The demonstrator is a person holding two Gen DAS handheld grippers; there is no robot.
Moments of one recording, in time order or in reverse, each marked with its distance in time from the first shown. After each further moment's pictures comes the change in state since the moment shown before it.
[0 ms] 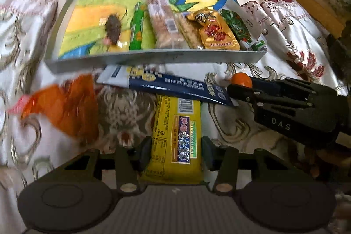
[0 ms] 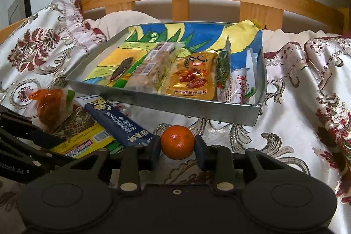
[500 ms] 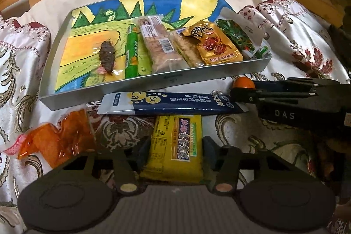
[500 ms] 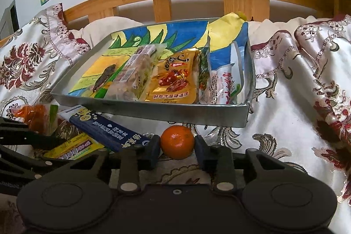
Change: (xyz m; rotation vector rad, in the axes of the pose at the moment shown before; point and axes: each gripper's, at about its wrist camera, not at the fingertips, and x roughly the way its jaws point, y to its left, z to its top) left arm 0.020 -0.012 0.012 0.143 -0.124 0.084; right arm 0.019 -0.021 0.001 0.091 -0.016 -0.018
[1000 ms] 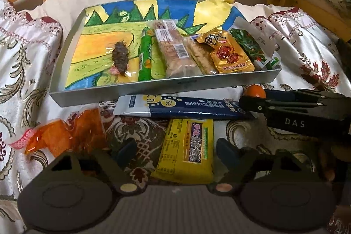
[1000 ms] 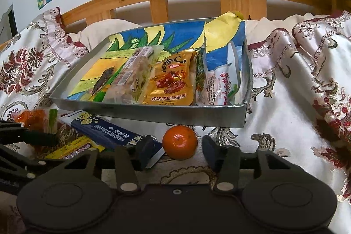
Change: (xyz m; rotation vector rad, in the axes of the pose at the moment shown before) left arm -0.001 0.011 -0.001 -0.066 -0.027 0.022; right arm 0.000 -0.002 0.001 0.028 0.000 0.003
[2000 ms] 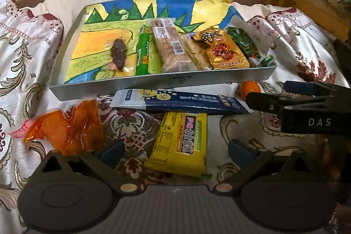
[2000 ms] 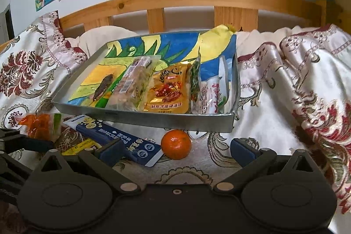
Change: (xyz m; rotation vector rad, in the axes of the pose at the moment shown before) left arm -0.006 -0.006 -0.006 -0.012 -0.003 -0.002; right arm -0.025 0.005 0.004 -0.008 -0.021 -0.045
